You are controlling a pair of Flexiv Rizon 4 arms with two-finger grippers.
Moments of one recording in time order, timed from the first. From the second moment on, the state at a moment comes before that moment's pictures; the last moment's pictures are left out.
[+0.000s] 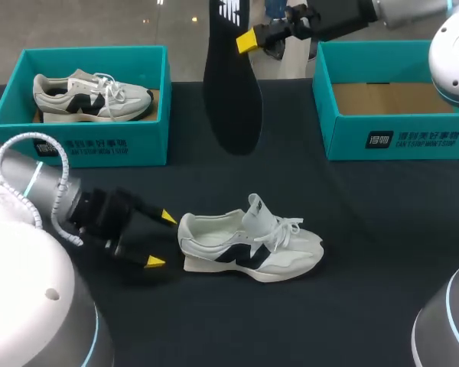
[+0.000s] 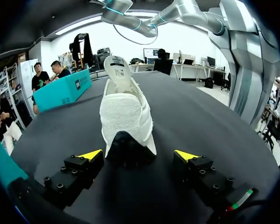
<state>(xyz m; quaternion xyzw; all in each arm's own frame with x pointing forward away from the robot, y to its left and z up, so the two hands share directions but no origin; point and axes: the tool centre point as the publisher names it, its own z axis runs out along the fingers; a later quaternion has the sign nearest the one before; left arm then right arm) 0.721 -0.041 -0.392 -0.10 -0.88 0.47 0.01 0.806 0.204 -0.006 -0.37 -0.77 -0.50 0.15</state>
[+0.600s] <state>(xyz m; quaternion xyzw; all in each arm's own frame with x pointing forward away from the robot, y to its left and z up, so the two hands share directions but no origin) 0.726 -0.021 -0.330 -0.11 -0.94 0.32 0.04 0.805 0.205 -0.006 -0.37 -0.77 -0.50 0.15</state>
